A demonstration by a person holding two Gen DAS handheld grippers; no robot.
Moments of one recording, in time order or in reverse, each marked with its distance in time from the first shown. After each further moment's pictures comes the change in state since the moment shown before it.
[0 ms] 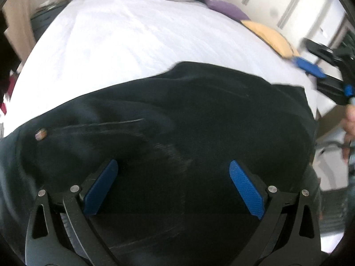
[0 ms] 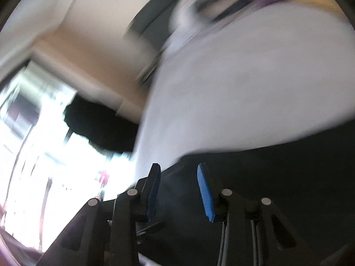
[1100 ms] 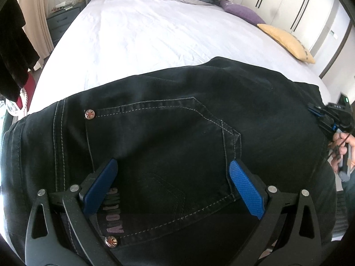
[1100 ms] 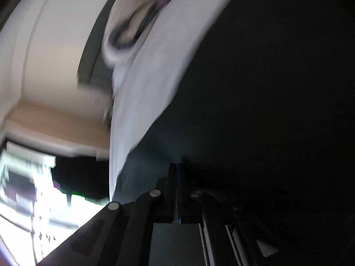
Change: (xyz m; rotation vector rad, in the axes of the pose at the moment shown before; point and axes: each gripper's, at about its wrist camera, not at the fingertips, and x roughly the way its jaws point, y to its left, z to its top) left arm -0.006 0.026 -0.031 -0.002 -0.021 0.112; right arm -0.097 -0.190 -0.124 0.535 -0.326 -0.129
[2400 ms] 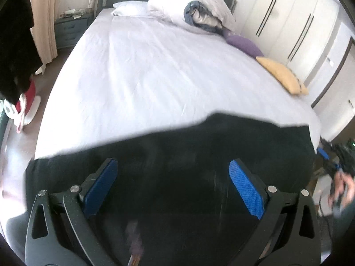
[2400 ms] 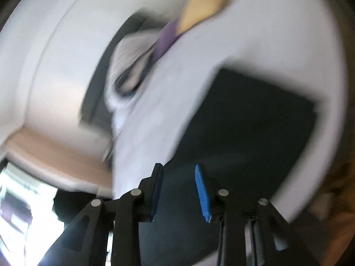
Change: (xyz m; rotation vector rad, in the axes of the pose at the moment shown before) left arm -0.017 0.024 0.070 -0.091 -0.153 -0.078; right arm -0.082 0.046 -0.013 -0.059 -0.175 0.014
